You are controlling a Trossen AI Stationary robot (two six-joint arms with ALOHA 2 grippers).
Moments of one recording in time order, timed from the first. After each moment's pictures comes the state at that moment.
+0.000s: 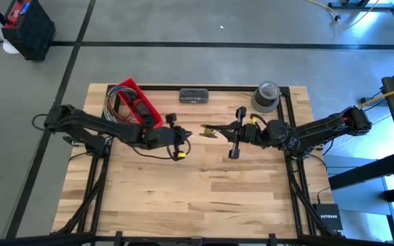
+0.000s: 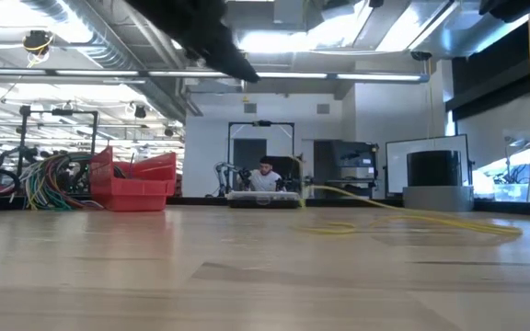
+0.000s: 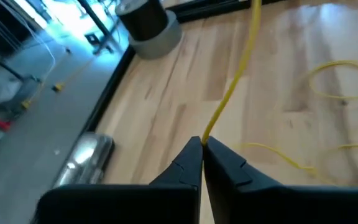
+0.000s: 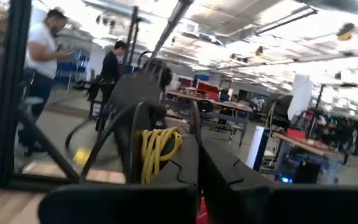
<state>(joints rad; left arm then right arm) -0.11 1.41 0.96 -0.09 -0.54 0.10 0.14 1.20 0.62 0.88 0.23 -0.30</state>
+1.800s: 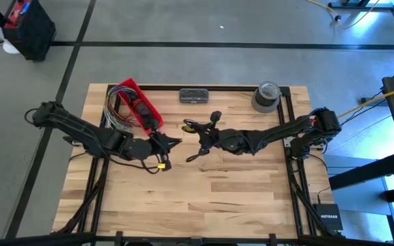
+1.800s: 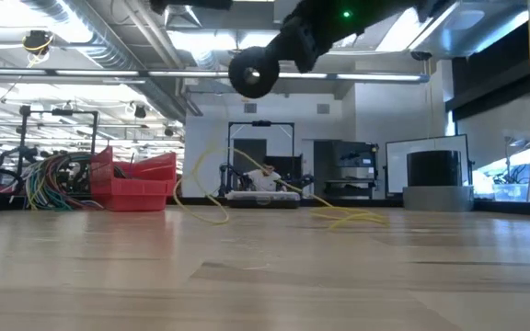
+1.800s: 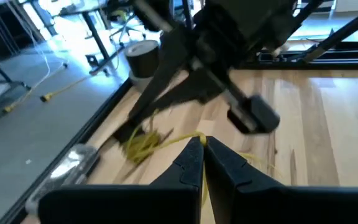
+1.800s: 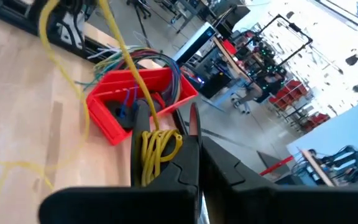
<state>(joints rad) -0.35 1.23 0.96 -0.13 -0.73 -0.09 0.13 1.64 0.99 0.46 0.66 -0.60</state>
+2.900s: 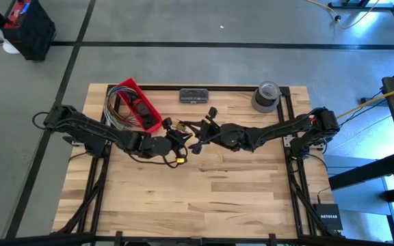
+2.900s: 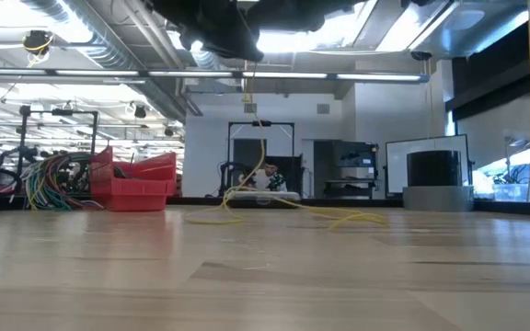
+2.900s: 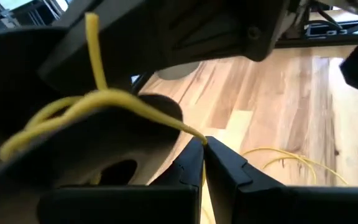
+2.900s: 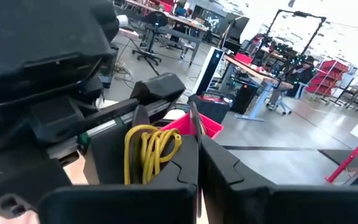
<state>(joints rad) -0.22 1.43 0.96 0.02 -0.74 -0.04 0.12 1.64 1.07 0.53 0.53 -0.29</state>
